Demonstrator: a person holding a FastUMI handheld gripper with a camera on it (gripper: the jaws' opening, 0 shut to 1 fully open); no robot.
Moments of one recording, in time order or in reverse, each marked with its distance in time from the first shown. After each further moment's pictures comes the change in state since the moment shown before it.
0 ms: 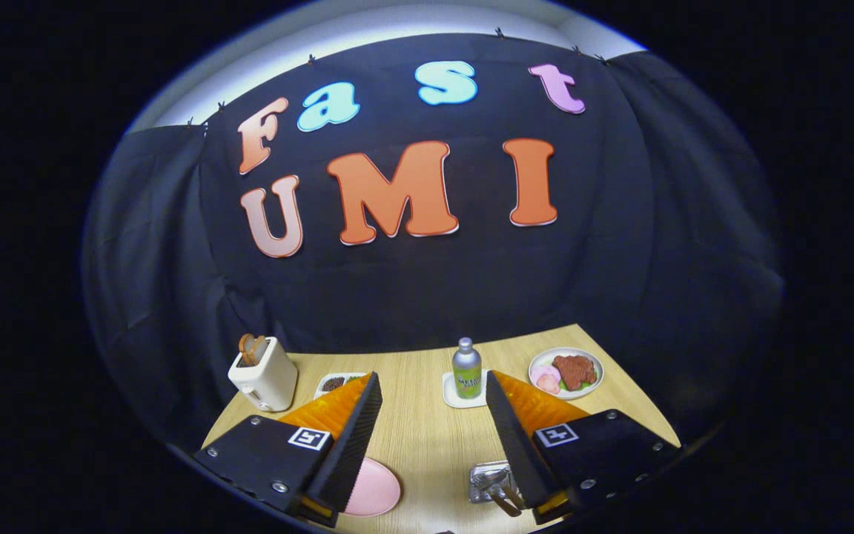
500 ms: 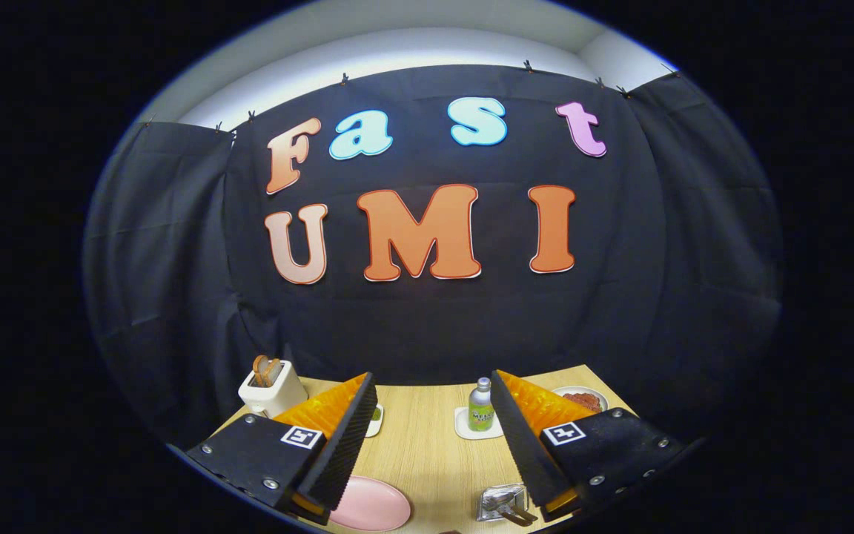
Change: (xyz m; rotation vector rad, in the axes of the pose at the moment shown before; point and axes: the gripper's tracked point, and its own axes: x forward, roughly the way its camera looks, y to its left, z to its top) arm -0.010 0.035 0.033 -0.042 -0.127 0.031
